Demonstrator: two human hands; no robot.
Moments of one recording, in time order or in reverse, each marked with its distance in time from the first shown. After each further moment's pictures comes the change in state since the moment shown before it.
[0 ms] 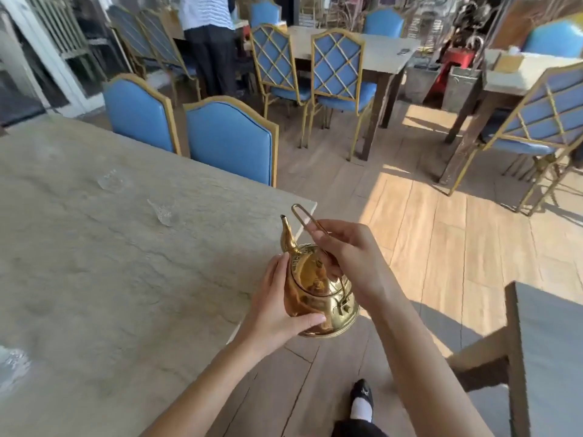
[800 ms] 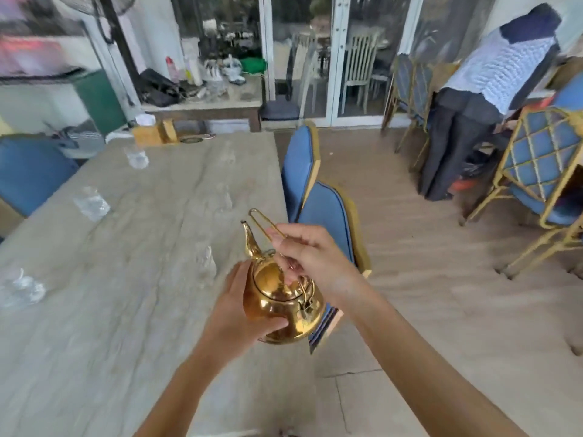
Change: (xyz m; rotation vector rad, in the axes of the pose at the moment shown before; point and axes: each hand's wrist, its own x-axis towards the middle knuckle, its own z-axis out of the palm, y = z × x) left_hand 0.311 0.036 -0.064 -0.009 0.963 -0.582; right_hand 0.444 -0.051 0.010 0.085 -1.270 -0.057
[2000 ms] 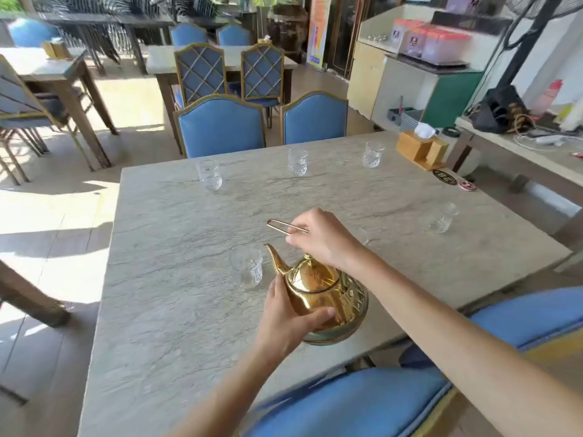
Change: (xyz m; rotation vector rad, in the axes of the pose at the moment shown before) left_hand 0.264 0.022 0.103 -0.271 1.101 -0.814; right_hand 0.358 0.024 -0.041 -0.731 -1.150 -0.416
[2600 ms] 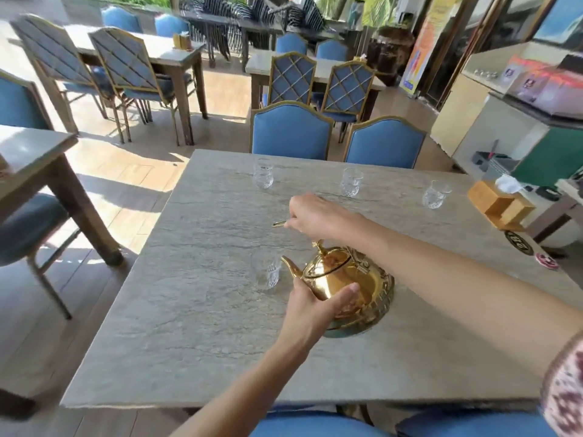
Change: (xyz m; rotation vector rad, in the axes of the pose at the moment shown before) left_hand 0.016 0.068 0.034 -0.435 0.212 -0.254; right_hand 0.078 -0.038 -0.018 -0.597 -0.333 -0.332
